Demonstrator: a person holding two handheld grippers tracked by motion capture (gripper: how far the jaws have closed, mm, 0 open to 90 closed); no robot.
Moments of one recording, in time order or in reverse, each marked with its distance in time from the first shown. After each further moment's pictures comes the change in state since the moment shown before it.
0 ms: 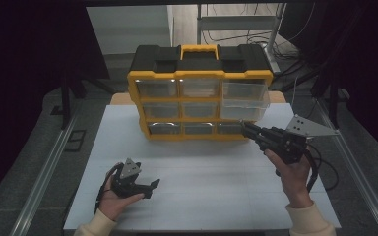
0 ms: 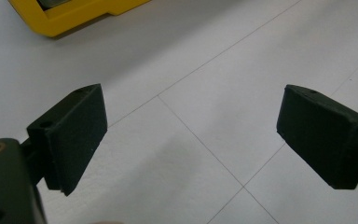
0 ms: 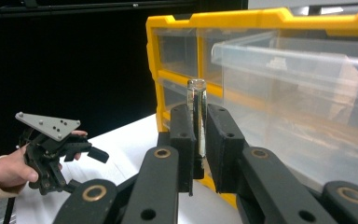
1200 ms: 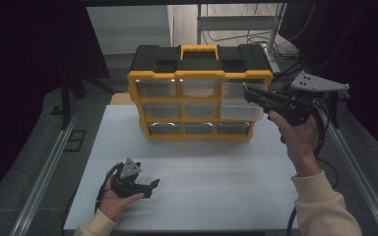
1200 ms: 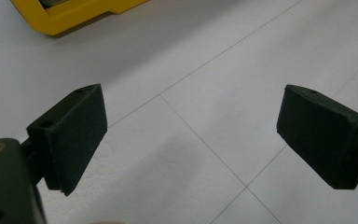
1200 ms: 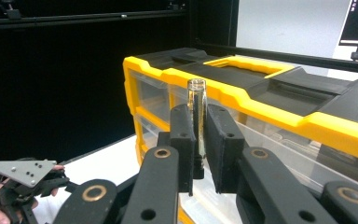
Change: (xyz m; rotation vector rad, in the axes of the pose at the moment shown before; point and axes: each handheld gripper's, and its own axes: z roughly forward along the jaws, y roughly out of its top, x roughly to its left) left arm 0.001 0.000 0.001 0.002 0.001 -0.003; right arm -0.031 0.078 0.019 0.016 -0.031 -0.027
